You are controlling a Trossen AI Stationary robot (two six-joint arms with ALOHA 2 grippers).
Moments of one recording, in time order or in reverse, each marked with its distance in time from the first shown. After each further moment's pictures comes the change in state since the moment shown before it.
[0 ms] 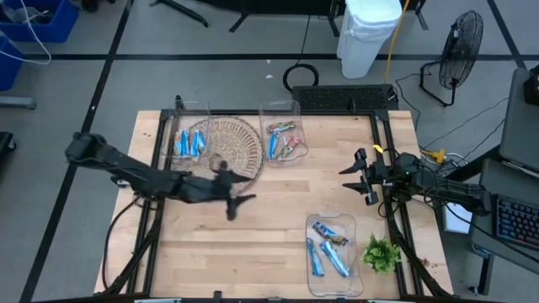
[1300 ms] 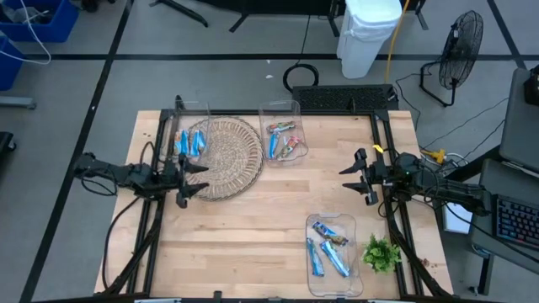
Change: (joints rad) left arm 0.007 -1.219 -0.604 -0.267 0.071 0.140; right arm 0.000 0.001 0.000 0.000 0.000 0.000
